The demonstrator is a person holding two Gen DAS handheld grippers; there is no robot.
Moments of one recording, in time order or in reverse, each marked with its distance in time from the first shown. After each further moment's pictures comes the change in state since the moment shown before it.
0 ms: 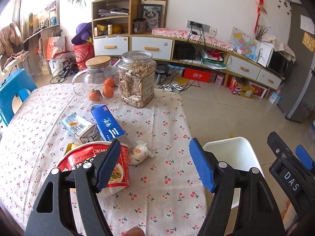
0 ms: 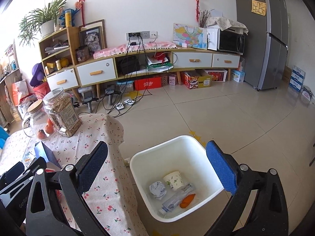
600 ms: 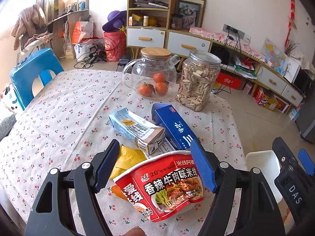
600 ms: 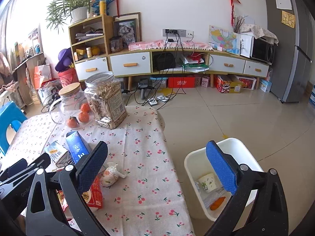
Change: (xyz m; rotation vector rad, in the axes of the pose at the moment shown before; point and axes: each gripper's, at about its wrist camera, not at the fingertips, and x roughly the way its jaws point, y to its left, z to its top) left arm 0.020 0.116 0.010 -0.141 0.046 0.130; right arm 0.006 0.118 -0.013 -0.136 0.005 0.153
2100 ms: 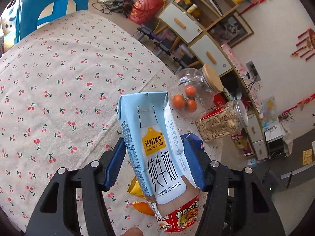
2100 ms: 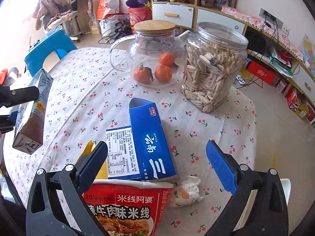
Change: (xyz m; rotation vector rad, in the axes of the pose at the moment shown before) left arm 0.022 0.168 0.052 -0.502 0.200 -0.254; right arm 0.096 0.140 0.020 -0.465 0.415 0.414
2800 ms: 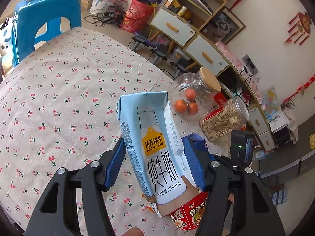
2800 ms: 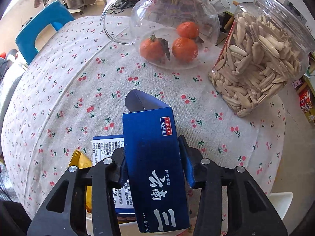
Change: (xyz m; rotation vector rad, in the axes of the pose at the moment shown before) left arm -0.003 0.000 0.008 0.105 -0.025 0.023; right arm 0.058 0.005 0.019 0.013 0.160 0.031
